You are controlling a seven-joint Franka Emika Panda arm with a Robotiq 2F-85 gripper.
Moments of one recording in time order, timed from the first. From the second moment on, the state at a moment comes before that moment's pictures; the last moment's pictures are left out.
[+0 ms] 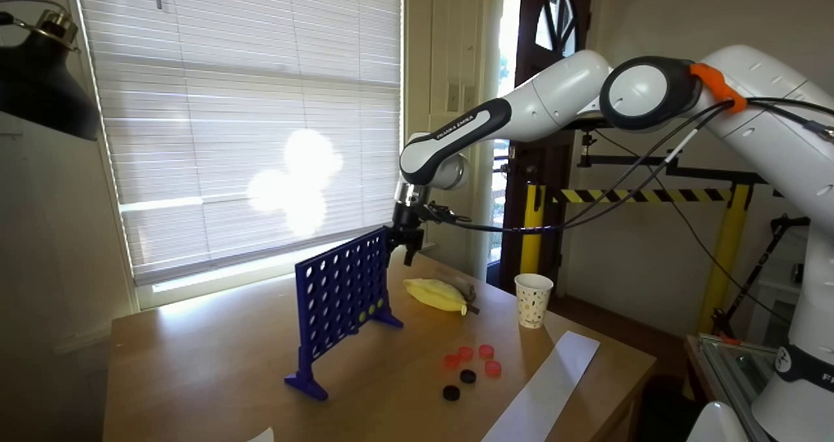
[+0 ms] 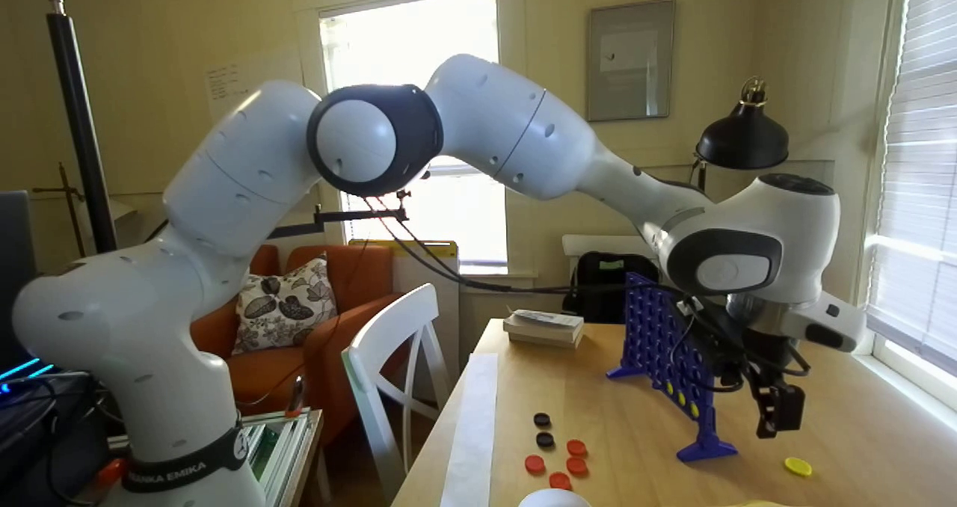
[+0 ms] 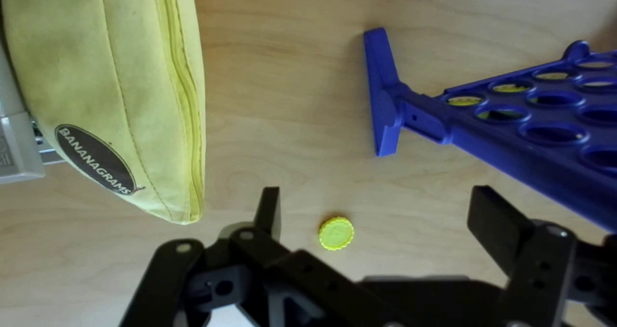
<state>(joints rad) -0.23 0.81 0.06 -1.33 0.24 2.23 -0.07</state>
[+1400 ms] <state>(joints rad) -0.23 0.94 0.10 -1.27 0.24 2.49 -0.24</state>
